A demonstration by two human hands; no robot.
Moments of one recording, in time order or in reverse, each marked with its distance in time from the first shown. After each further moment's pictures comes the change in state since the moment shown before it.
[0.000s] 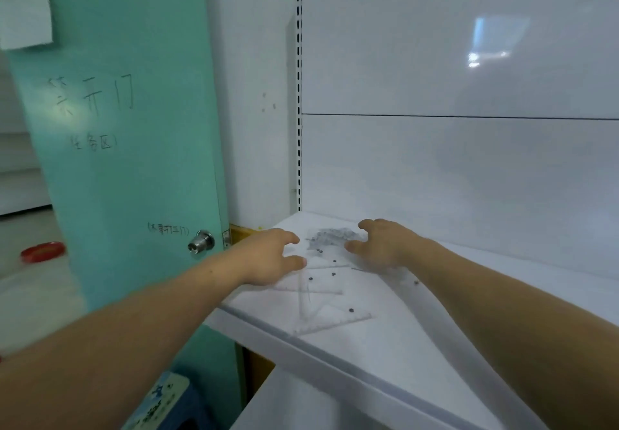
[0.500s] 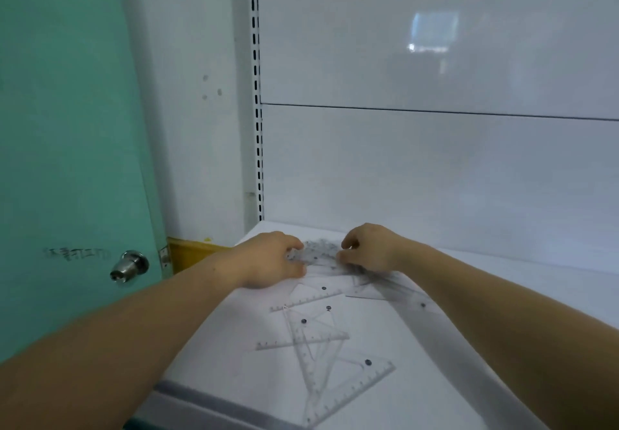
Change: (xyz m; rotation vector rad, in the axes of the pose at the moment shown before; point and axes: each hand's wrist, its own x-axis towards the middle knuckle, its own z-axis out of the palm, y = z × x) left_hand 0.121 -0.021 0.015 -0.003 -0.151 0.252; right_hand 0.049 0.008 0.002 0.115 -0.009 0.121
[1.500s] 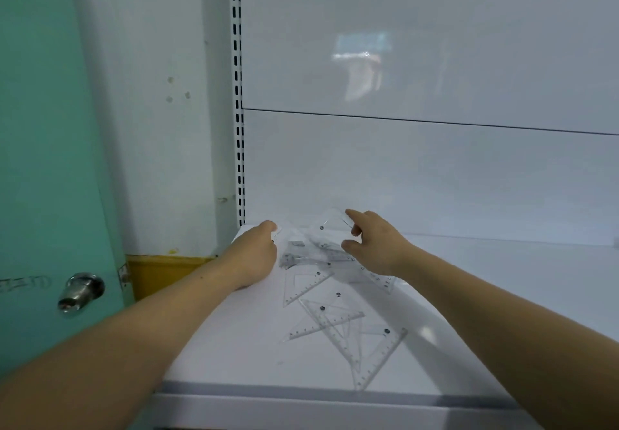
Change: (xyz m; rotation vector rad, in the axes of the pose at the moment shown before) left_hand 0.000 -0.032 -0.004 -0.222 0.123 0.098; right_hand -0.056 -0.032 0.007 0.129 0.329 0.089
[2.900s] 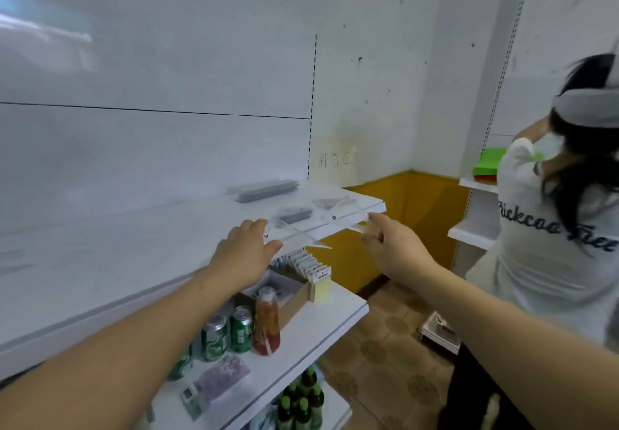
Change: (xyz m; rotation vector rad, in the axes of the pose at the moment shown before) left_hand -0.177 0.481 0.269 0.005 -0.155 0.731; right_hand -0.508 0.242 -0.275 -0.269 0.537 0.837
